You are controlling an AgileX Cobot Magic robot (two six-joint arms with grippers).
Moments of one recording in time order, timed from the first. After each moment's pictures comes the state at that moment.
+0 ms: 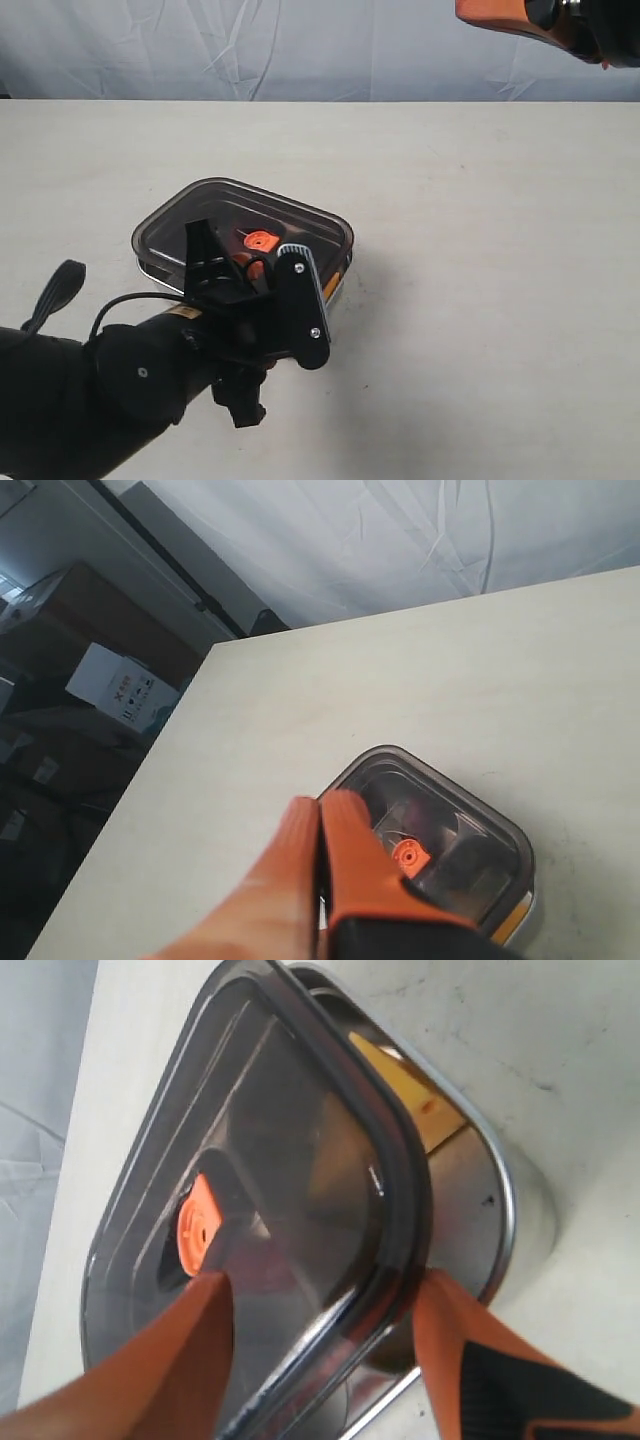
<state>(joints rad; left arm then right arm) -1.16 1.62 -0.62 -1.53 -0.61 1.98 0.62 0.98 -0.98 0.51 0.51 0.09</state>
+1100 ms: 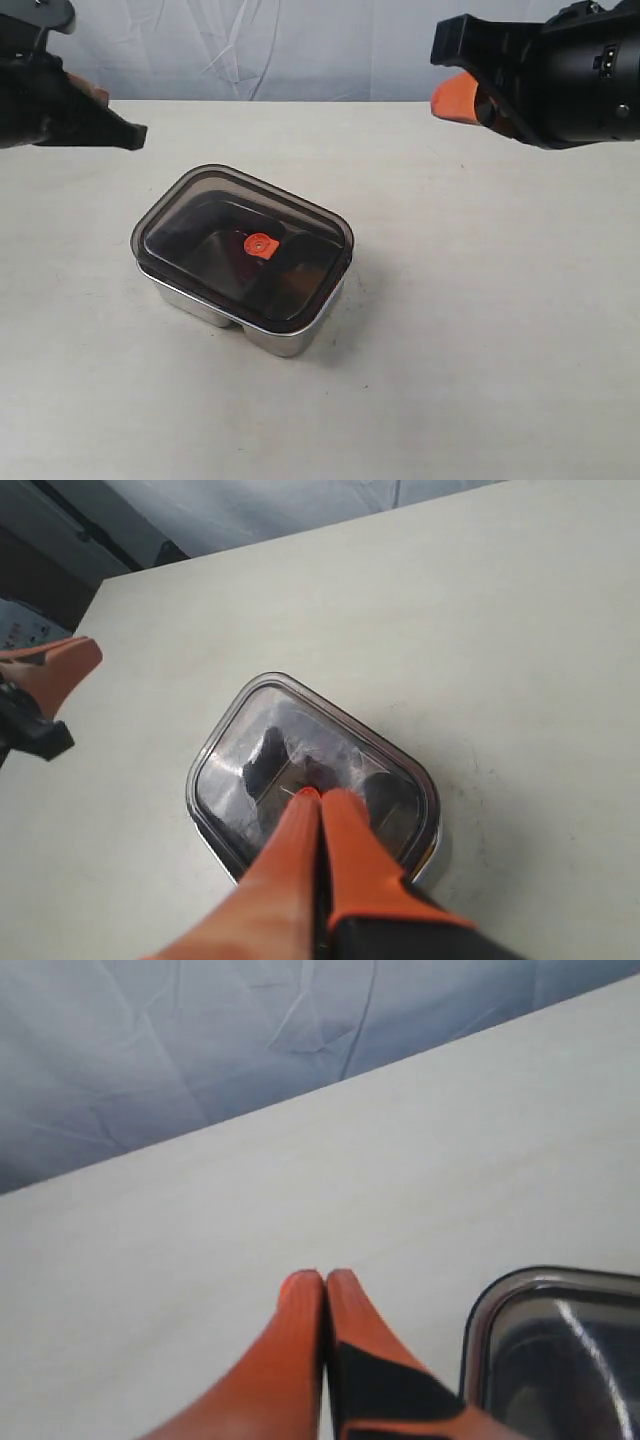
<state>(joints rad) -0.28 1.42 -0.82 -1.57 -0.08 1.69 0.62 1.10 -0.88 0.44 0.45 0.11</state>
